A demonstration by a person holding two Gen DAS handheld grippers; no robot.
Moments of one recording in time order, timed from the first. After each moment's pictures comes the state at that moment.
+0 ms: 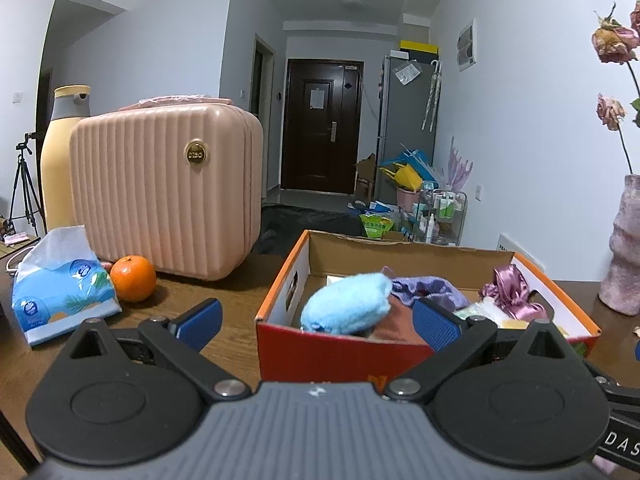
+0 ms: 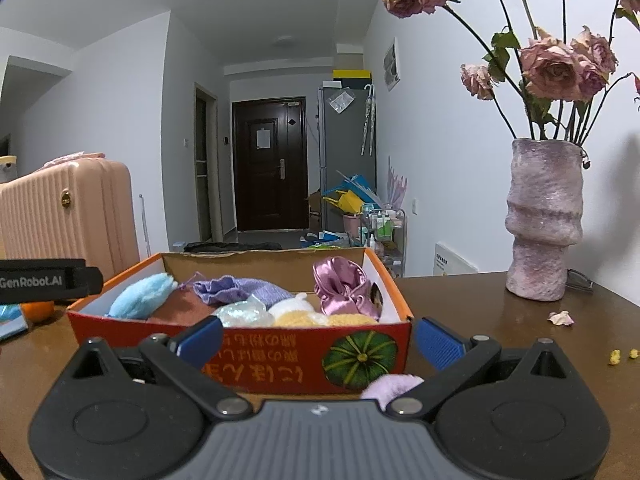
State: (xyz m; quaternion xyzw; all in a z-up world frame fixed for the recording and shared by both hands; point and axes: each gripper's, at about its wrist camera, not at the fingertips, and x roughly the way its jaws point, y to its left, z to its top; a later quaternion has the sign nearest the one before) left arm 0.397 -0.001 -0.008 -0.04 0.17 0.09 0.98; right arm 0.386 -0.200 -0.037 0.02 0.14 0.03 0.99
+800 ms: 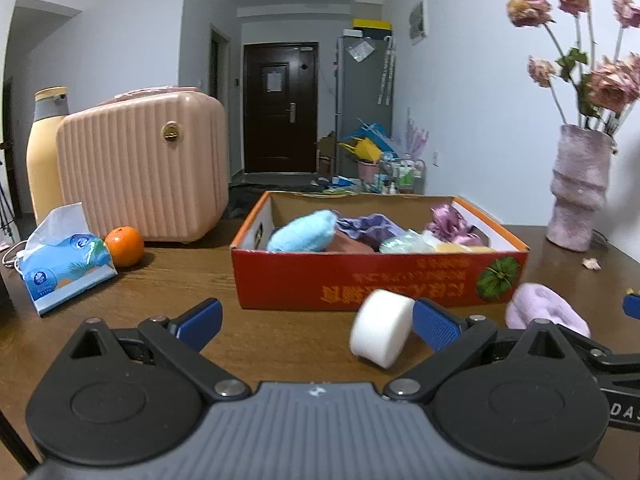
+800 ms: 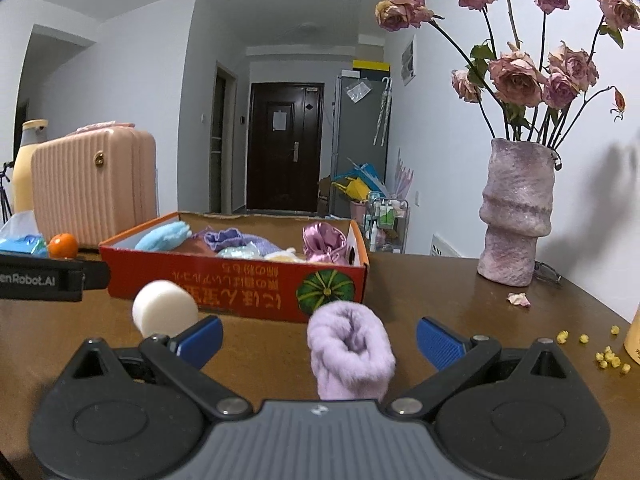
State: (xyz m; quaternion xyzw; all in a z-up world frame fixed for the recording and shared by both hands) left arm 0.319 -0.026 -0.020 -0.01 0.20 0.03 0.98; right arm 0.302 -0.231 -0.042 -0.03 0.17 0.05 0.98
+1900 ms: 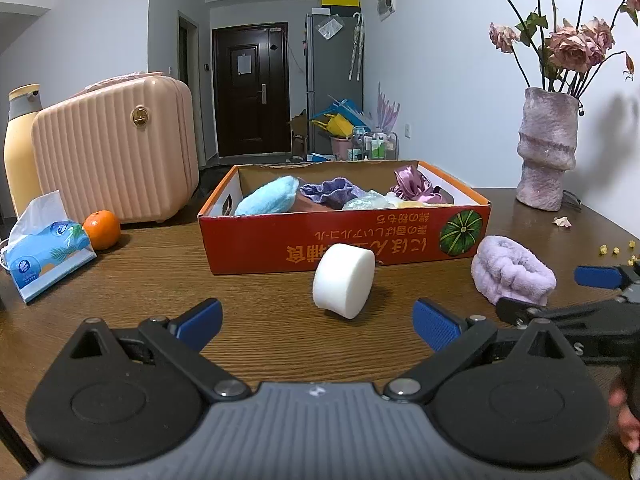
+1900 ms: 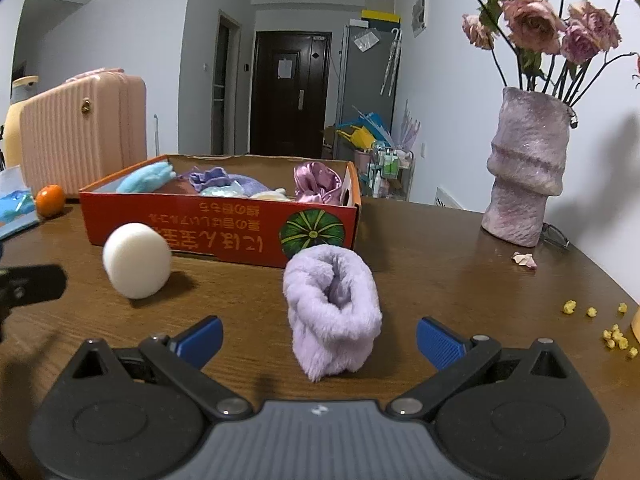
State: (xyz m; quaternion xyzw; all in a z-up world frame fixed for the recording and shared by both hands) left arm 0.299 -0.043 -0.031 0.02 0.23 -0.01 0.97; right arm 0.337 -0.243 -0.061 -0.04 0.25 0.05 0.97
